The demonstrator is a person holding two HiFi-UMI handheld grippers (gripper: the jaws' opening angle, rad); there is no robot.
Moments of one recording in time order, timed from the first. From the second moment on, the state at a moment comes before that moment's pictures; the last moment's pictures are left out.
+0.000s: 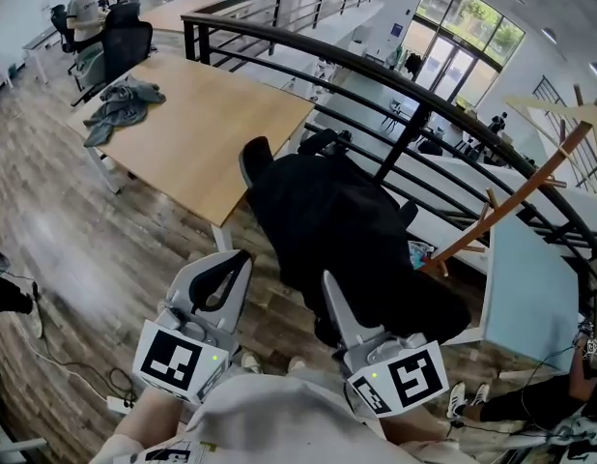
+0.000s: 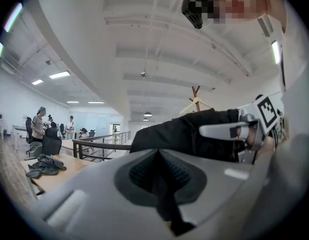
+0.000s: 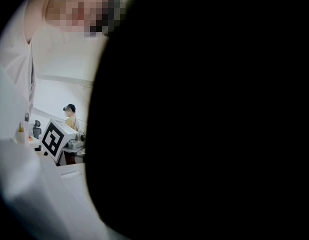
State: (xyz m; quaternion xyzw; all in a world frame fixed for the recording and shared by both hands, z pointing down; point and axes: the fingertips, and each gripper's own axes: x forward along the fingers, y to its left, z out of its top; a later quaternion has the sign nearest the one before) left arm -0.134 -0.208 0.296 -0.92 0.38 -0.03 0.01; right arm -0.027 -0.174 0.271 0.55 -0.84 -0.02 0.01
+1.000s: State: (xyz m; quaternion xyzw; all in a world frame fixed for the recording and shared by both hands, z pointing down) left arm -0.061 -0.240 0.271 -0.92 0.39 -0.04 0.03; right arm 0.056 -0.215 0.226 0.54 -0.84 -0.06 -0.01
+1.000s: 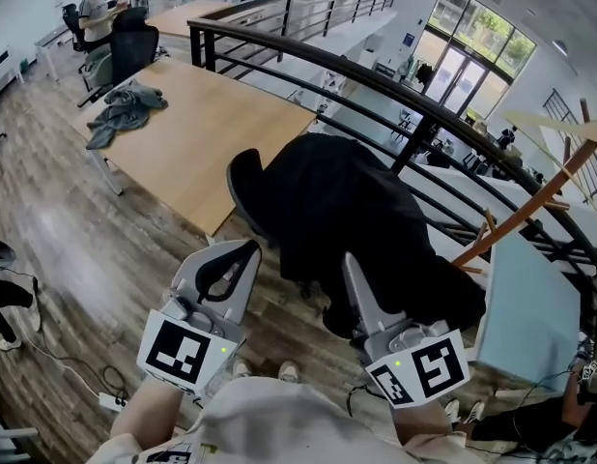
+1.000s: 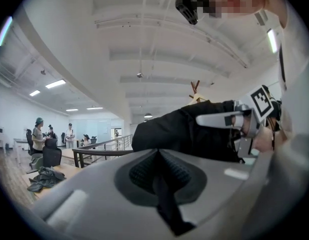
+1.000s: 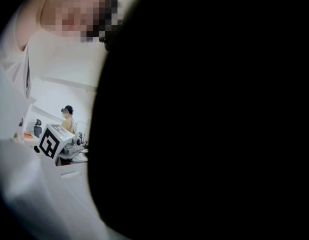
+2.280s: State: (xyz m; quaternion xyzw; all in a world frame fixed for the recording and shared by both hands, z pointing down) left arm -0.056 -0.411 0.274 -0.90 0.42 -0.05 0.05; right arm 0.063 -0.443 0.241 0.54 -0.82 -0.15 -0.03
